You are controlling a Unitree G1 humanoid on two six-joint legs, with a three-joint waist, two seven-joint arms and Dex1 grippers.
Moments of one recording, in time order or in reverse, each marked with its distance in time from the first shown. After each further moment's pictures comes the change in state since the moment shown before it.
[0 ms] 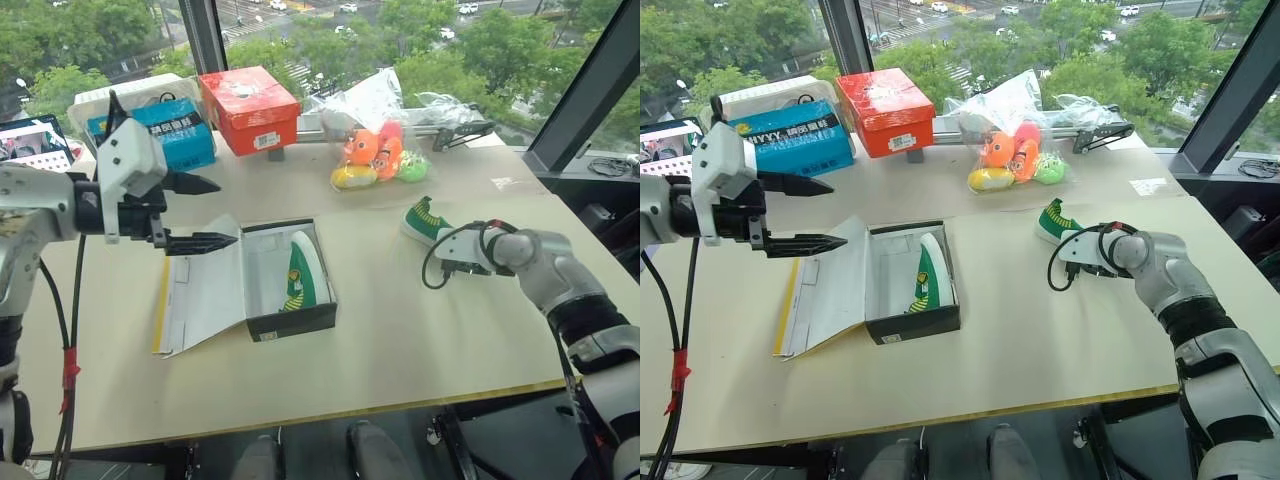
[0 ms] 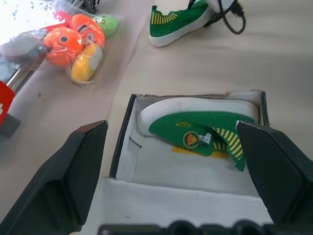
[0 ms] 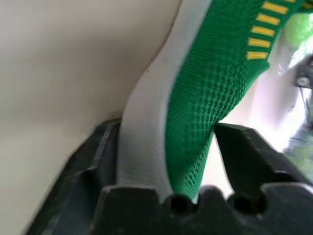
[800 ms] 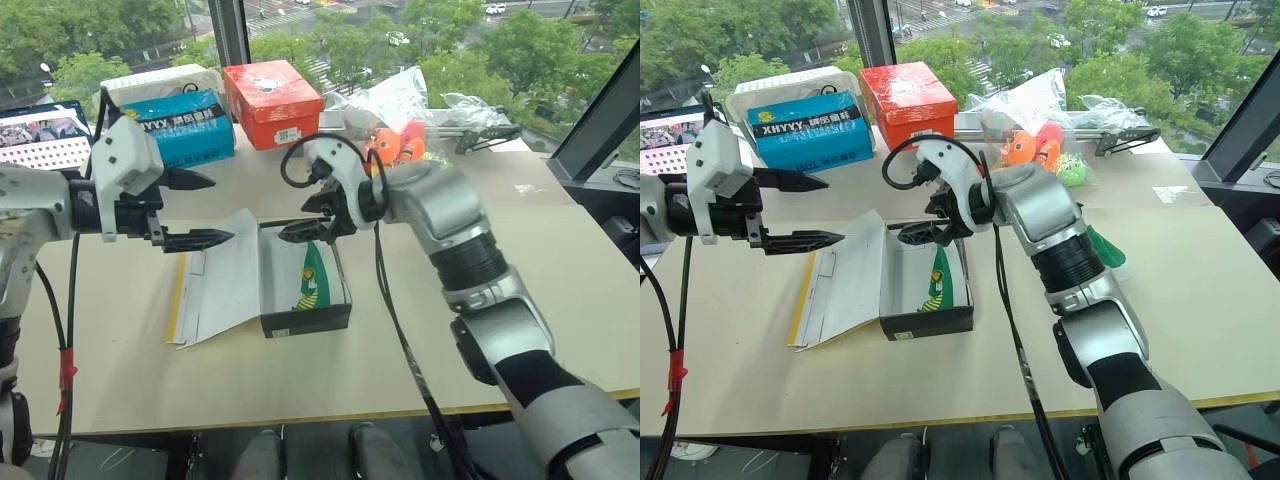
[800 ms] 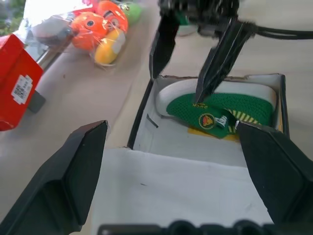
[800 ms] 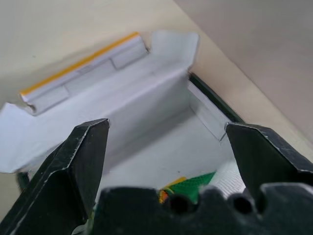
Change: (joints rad) left arm 0.001 -0.022 0.039 -0.027 -0.002 0.011 0.062; right arm -0.408 0.600 -0.143 0.002 0.487 0.781 0.043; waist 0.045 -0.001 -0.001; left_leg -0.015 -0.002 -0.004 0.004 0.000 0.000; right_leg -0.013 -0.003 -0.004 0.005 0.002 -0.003
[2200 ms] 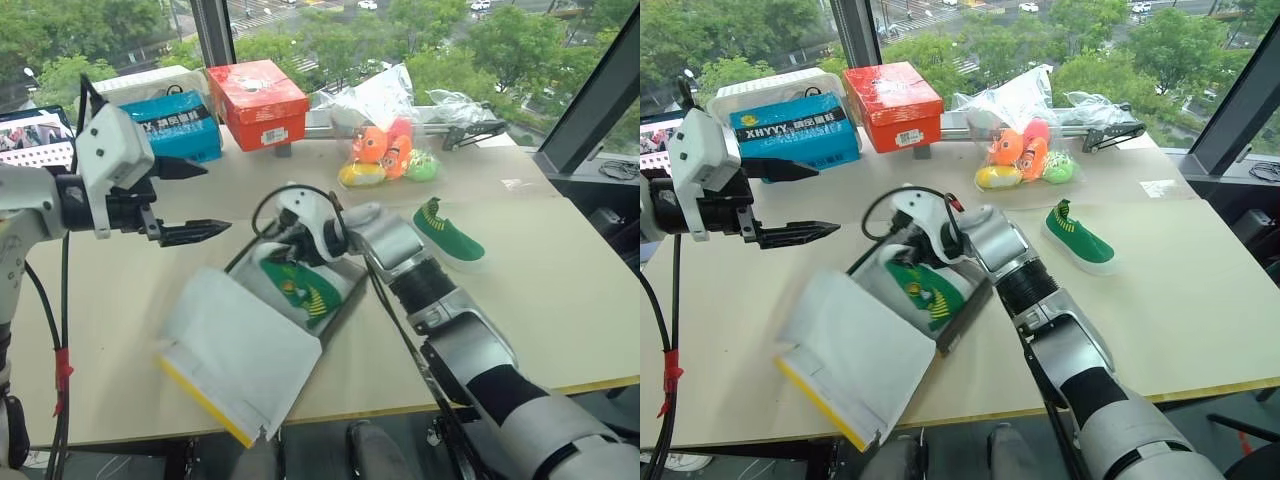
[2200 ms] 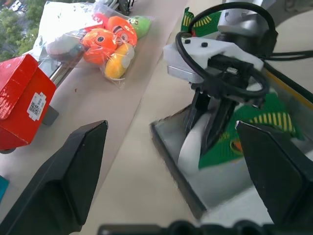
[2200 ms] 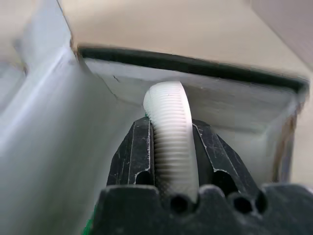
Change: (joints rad) left arm 0.026 0.009 0.039 -0.048 -0.003 0.013 0.045; right arm 0.078 0.174 -0.046 -0.009 0.008 -0.121 0.004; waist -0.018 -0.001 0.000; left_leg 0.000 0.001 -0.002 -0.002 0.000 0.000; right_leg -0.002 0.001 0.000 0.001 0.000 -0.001
